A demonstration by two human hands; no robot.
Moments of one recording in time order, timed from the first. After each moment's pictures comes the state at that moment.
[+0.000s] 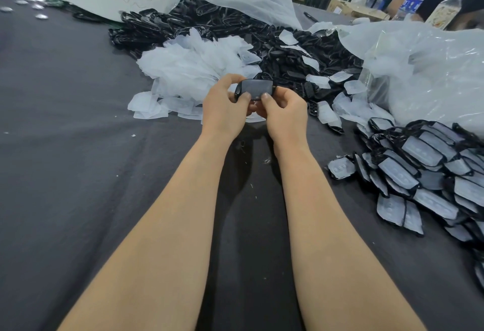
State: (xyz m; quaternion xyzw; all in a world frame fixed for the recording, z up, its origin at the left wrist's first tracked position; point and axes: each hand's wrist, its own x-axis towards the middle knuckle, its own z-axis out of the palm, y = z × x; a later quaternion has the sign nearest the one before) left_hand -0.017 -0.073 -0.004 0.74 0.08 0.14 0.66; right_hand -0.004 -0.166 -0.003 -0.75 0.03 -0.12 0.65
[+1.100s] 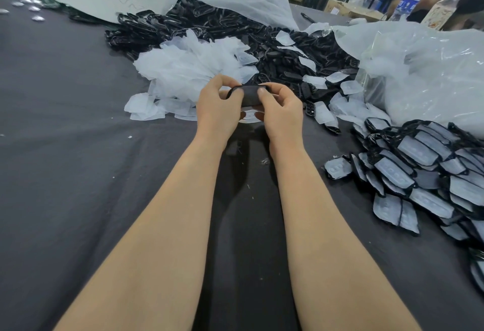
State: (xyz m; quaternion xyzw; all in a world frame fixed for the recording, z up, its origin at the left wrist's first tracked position) left_hand -0.021 -0.073 0.000 0.68 0.11 0.15 0.72; right_hand -0.007 -0.166 0.001 -0.72 0.01 -0.11 0.69
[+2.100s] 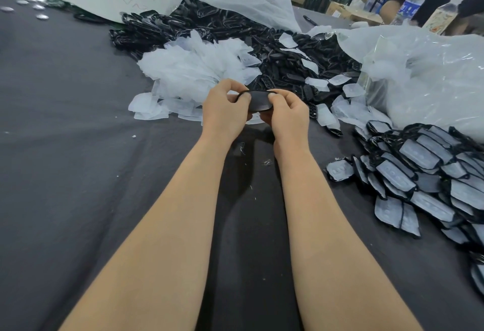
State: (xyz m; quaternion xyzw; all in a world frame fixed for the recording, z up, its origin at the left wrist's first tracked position) left_hand -0.018 -0.074 -0.002 0.70 0.10 0.14 0.70; right_hand -0.006 -0.168 0.001 -0.69 0.07 -0.10 0.72
